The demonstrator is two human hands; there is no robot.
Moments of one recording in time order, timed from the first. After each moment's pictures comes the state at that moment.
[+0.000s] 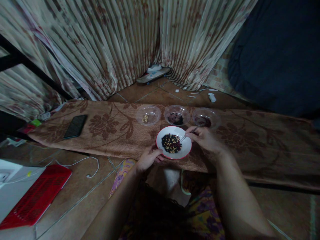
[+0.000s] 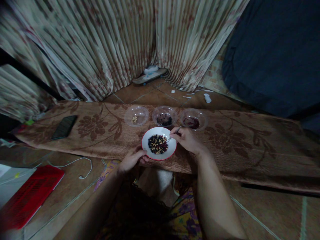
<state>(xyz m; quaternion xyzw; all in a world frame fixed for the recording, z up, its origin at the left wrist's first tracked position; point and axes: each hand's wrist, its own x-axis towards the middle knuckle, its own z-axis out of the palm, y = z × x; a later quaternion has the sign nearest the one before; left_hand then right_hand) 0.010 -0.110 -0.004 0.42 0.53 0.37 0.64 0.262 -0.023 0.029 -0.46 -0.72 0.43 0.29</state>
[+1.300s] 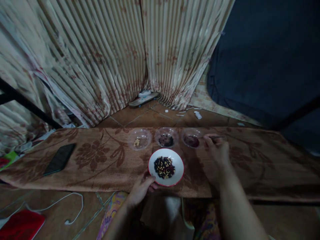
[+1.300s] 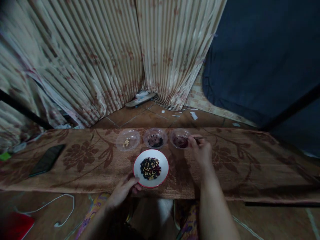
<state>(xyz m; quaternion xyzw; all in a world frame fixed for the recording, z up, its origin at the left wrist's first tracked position) 0.008 -0.111 -0.001 0.40 0.55 0.37 0.63 0.322 0.001 0.027 -0.60 -0.54 0.19 0.56</state>
